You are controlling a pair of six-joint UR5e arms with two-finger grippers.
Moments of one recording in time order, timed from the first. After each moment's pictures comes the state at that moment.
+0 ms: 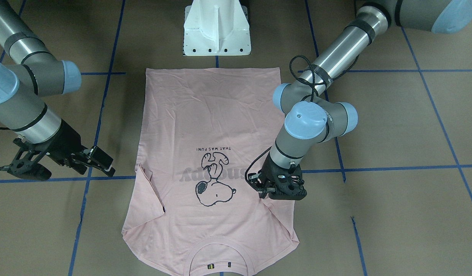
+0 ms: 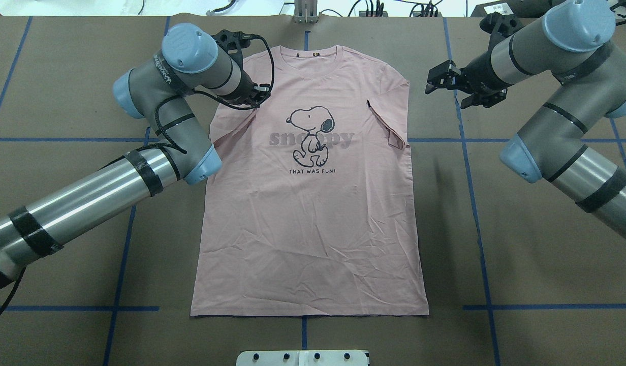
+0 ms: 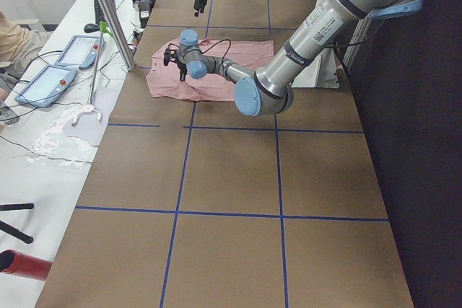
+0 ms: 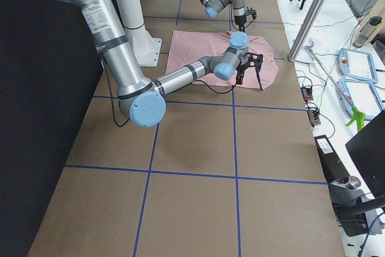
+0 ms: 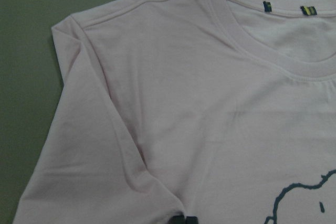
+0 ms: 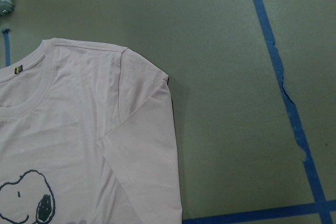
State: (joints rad) left arm -0.76 -2.44 -1.02 -2.25 -1.92 -1.15; right arm 0.96 -1.14 1.53 -1.01 2.14 1.28
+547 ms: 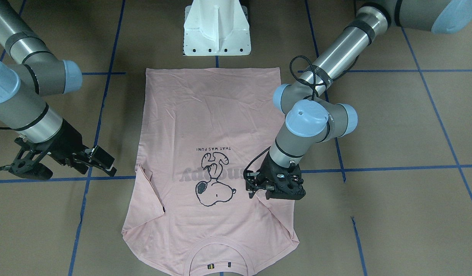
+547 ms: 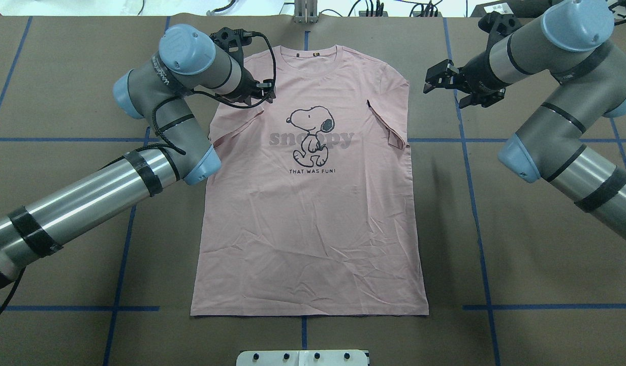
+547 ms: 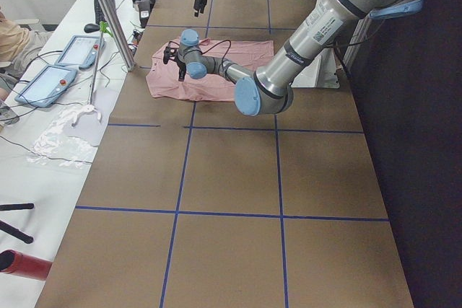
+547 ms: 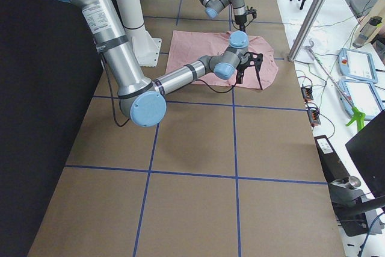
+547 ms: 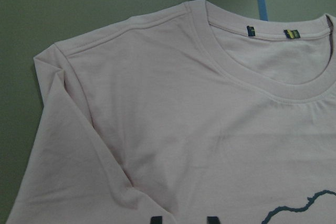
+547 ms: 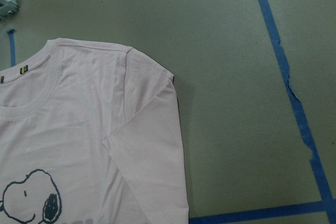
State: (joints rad) left arm -0.76 -2.43 -1.04 -2.32 -1.91 -1.15; right arm 0.96 -1.13 1.53 -1.01 2.14 1.29
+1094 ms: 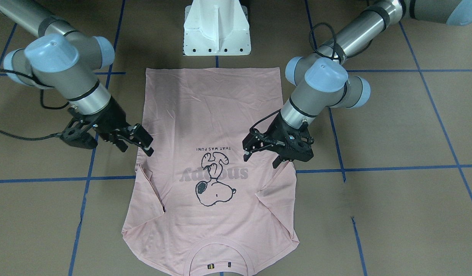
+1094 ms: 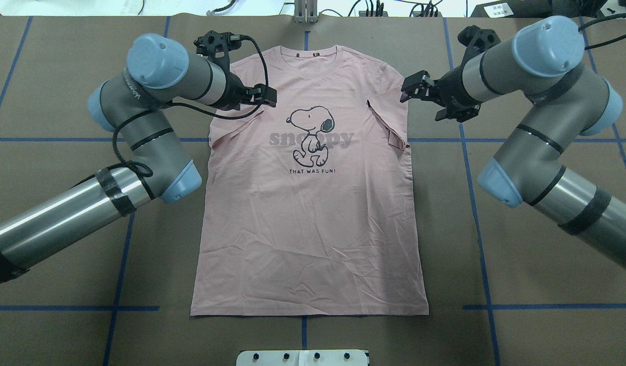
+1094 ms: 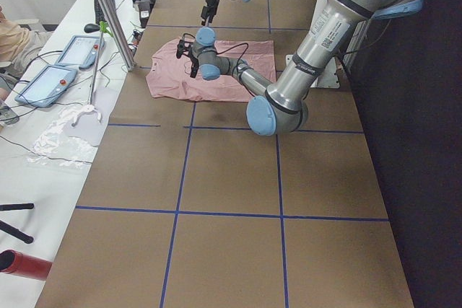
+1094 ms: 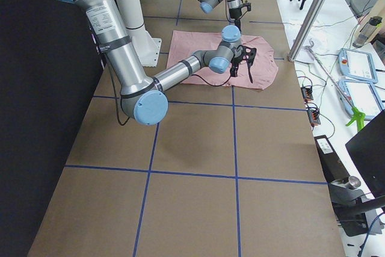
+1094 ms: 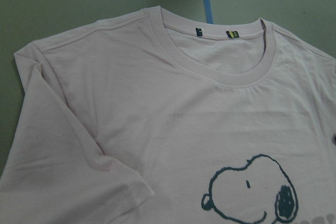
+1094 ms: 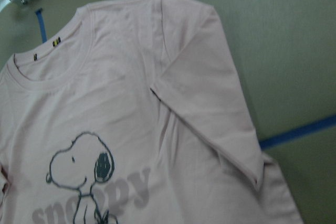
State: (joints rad) left arm -0.72 -2.21 -1.42 -2.33 -1.92 -1.22; right arm 0.72 -1.15 1.70 -1.05 1.89 1.61
